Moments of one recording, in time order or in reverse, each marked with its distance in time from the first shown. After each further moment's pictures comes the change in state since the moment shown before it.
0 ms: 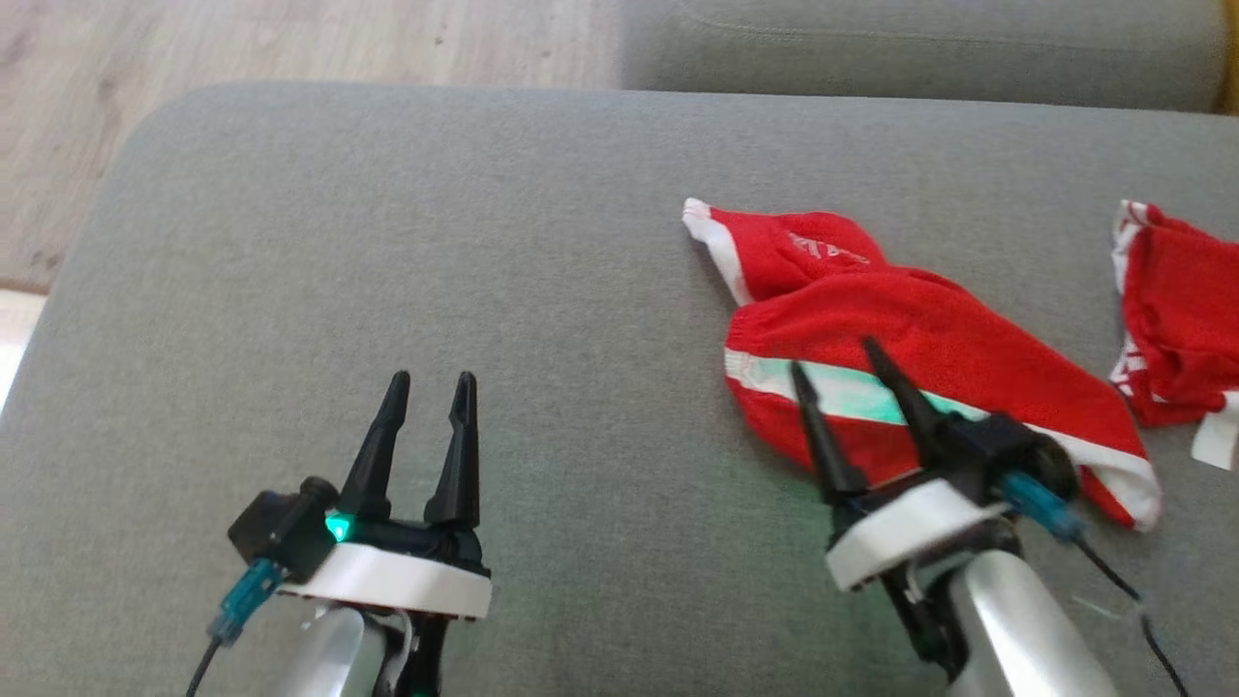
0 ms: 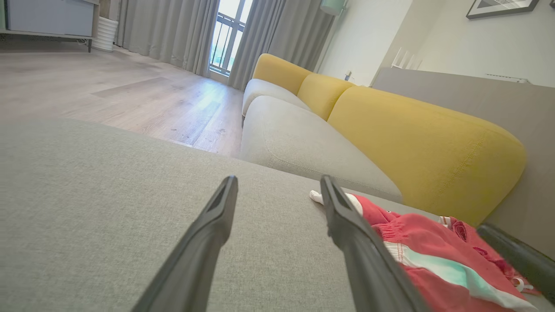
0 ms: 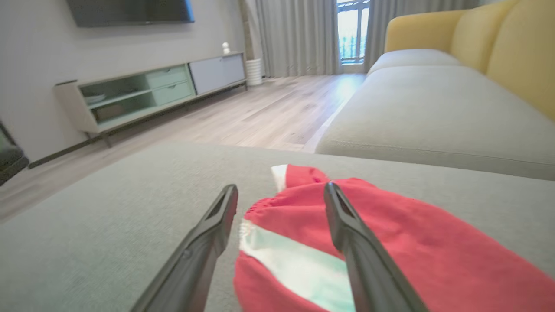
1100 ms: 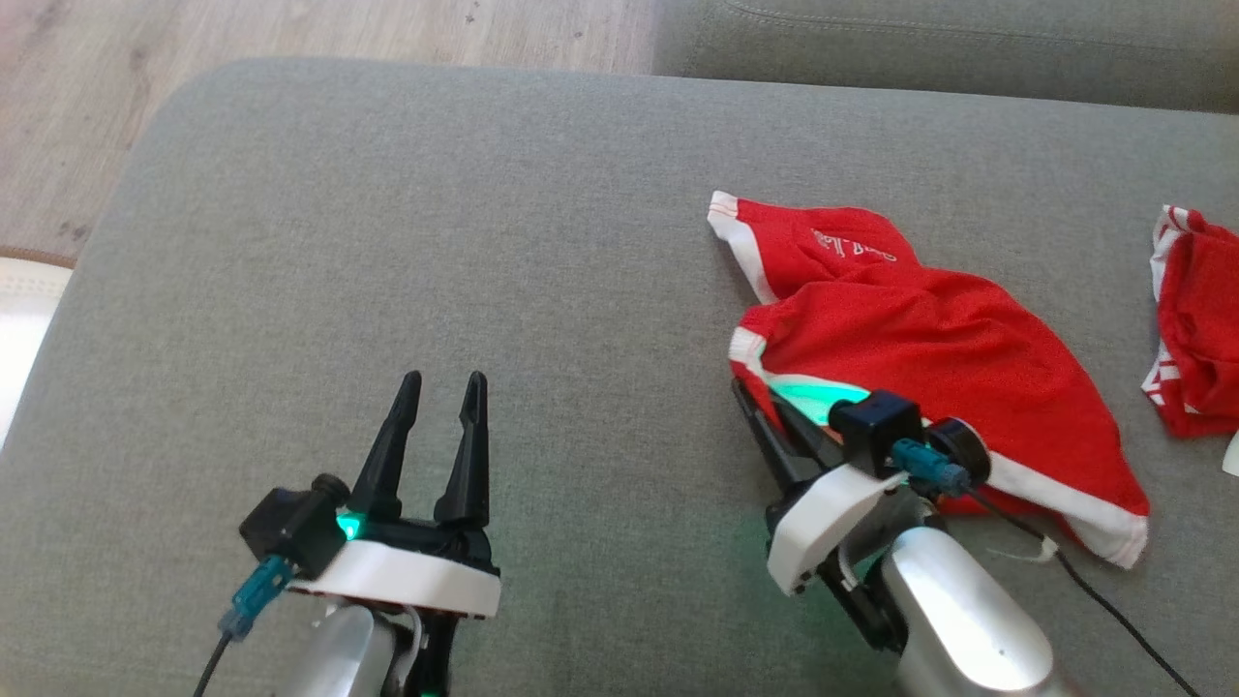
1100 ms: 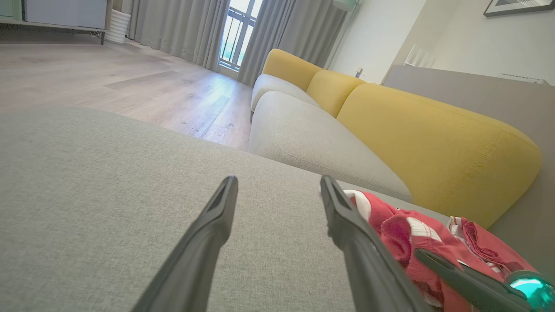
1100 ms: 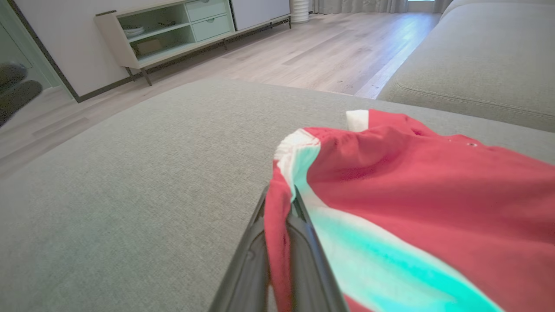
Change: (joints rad) left arm -0.012 -0.015 -0.014 0.020 -0.010 0.000 0.000; right arm -0.157 -0.005 0.176 0.251 0.038 0.000 0.064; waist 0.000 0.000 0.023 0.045
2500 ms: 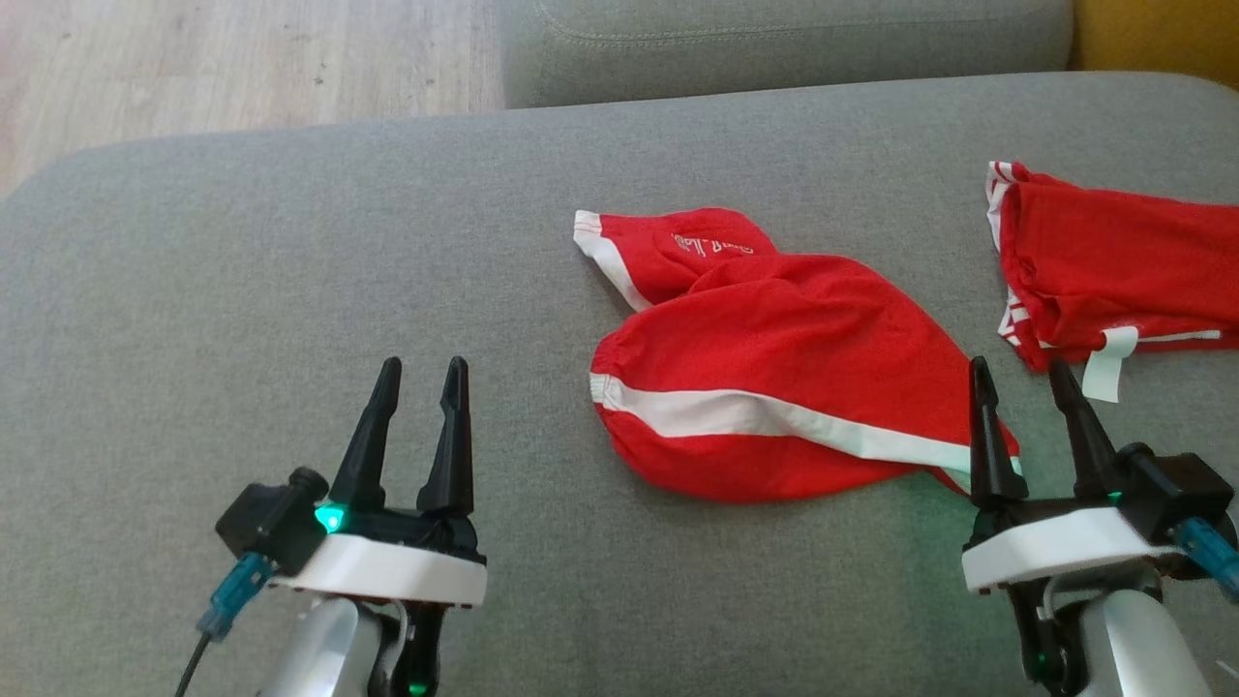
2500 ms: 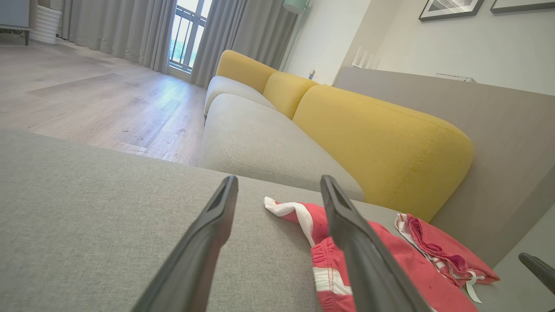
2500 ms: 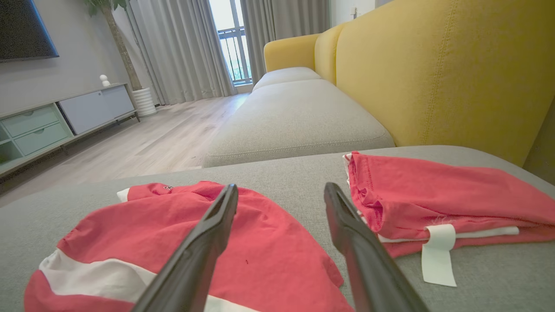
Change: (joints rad) left arm 0.004 0.006 0.032 -0.038 0.002 0.000 0.000; right arm 0.255 0.005 -0.446 -0.309 -0.004 0.000 -0.094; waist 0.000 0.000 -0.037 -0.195
